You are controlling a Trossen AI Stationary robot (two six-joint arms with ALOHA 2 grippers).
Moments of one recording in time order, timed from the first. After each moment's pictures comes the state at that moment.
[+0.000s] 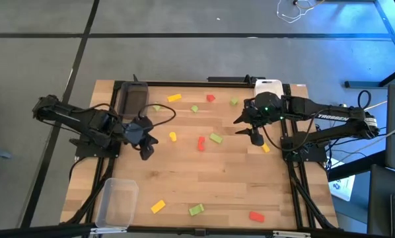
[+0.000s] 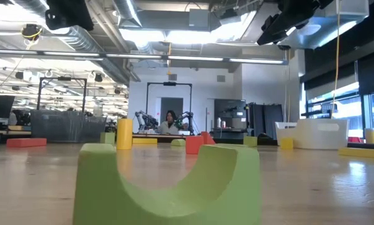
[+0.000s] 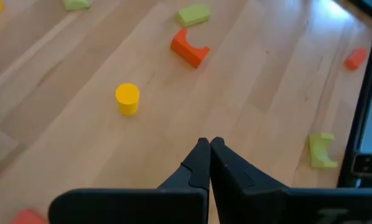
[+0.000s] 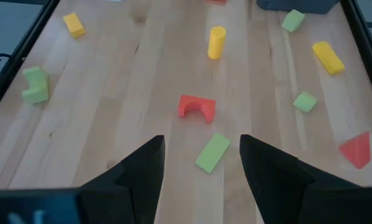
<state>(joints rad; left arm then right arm) -0.28 1.00 1.00 -0.84 -0.30 -0.86 -0.17 1.07 0.99 -0.65 -0.21 -0.19</state>
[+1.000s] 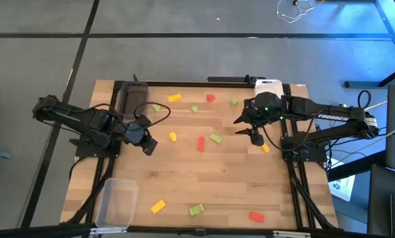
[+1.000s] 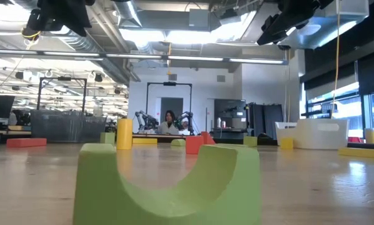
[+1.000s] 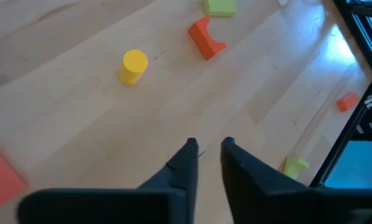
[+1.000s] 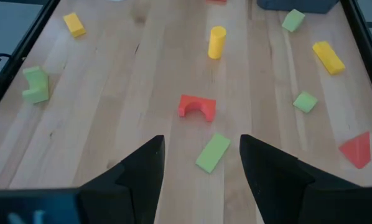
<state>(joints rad) -0.27 1.00 1.00 -0.87 -0.27 -1.16 -0.17 1.07 0.99 -0.65 -0.21 -0.19</state>
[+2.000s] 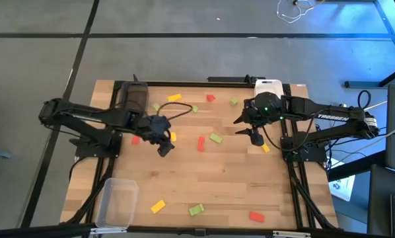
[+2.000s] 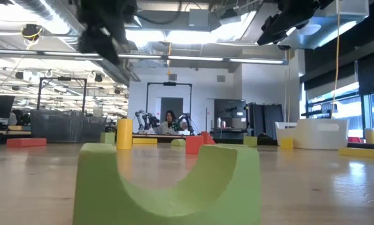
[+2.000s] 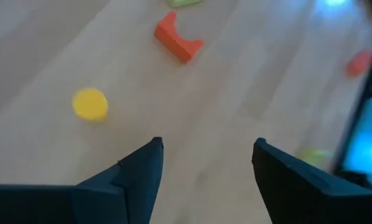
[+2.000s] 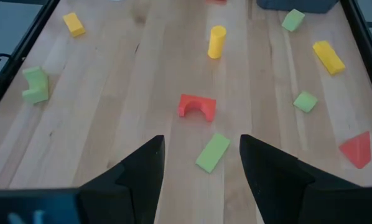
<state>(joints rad) -0.06 1.23 1.00 -0.65 -0.04 -0.72 -0.17 1.07 0.99 -0.65 -0.21 -0.19</state>
